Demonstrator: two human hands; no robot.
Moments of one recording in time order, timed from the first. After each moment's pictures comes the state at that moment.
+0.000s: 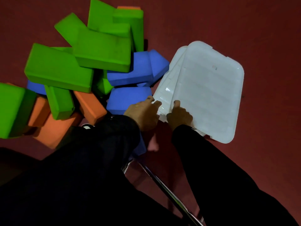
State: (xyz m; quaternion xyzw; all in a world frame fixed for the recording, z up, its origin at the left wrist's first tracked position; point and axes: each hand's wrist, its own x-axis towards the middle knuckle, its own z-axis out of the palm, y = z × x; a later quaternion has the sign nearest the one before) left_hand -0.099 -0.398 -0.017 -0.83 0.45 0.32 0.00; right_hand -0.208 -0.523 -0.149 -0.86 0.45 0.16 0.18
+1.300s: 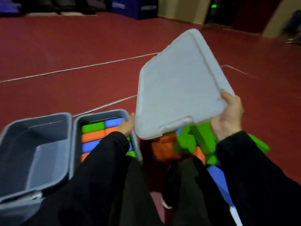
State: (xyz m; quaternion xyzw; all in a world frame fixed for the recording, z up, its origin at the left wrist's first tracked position) left_hand -0.088 0.173 0.126 -0.76 -0.30 0.07 -0.57; right_hand -0.064 -0.130 0.263 -0.41 0.01 -0.12 0.90
